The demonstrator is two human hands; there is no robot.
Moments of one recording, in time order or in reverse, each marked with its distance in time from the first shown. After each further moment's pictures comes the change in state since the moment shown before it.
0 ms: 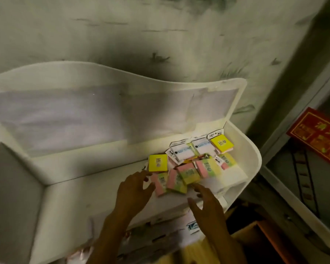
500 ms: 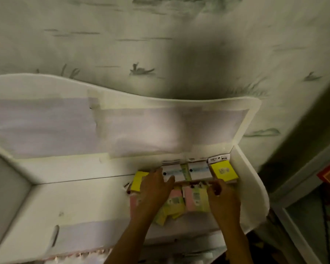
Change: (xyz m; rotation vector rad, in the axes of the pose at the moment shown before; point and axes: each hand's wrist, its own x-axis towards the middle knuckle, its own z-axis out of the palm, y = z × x) left_hand 0.116 0.127 0.090 -0.007 0.112 -0.332; right_hand 0.174 0.059 -0.084 0.049 0.108 0.057
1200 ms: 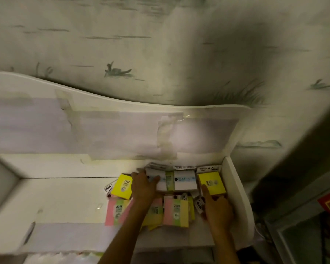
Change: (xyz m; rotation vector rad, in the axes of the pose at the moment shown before) left_hand 0.042 0.027 0.054 -0.289 0.196 -0.316; right_hand 0.079 0.059 0.007 0.065 0.005 0.274
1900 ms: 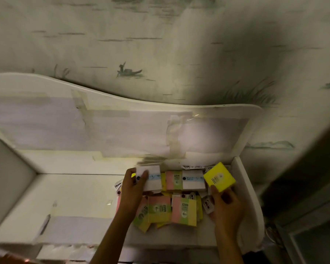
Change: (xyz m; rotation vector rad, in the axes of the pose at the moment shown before) left_hand -0.030 -0.020 -0.062 -0.696 -0.057 0.024; right_hand -0.021 -0.009 -0.008 0.458 0.021 -0.096
